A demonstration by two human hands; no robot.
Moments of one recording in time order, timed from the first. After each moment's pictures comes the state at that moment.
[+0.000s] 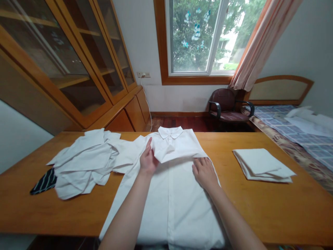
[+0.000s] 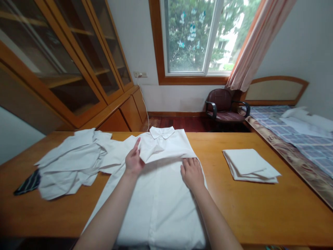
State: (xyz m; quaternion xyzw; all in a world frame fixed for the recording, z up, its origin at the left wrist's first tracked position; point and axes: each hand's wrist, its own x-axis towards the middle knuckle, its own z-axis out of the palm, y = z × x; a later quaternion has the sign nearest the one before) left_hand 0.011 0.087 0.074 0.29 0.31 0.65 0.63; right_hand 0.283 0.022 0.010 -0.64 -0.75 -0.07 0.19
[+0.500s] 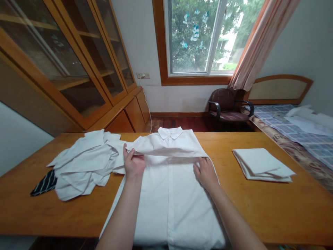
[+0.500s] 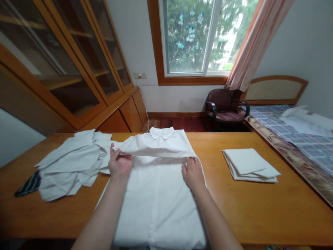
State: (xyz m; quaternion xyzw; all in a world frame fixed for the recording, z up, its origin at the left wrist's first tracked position) left_hand -0.036 0.085 0.078 0.15 0.30 0.81 0.48; right_hand 0.292 0.027 0.000 -0.63 -0.73 -0.02 0.27
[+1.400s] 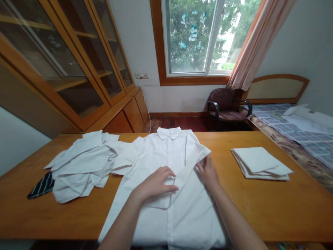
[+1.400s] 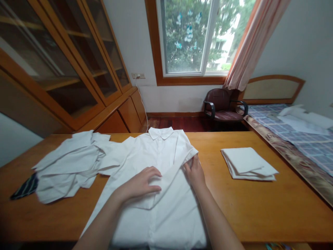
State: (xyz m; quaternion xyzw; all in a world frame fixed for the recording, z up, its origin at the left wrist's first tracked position) left_hand 0.013 0.014 0.103 0.81 0.42 0.15 0.38; right_hand 0.300 0.030 -0.012 -0.67 -0.59 0.13 0.42
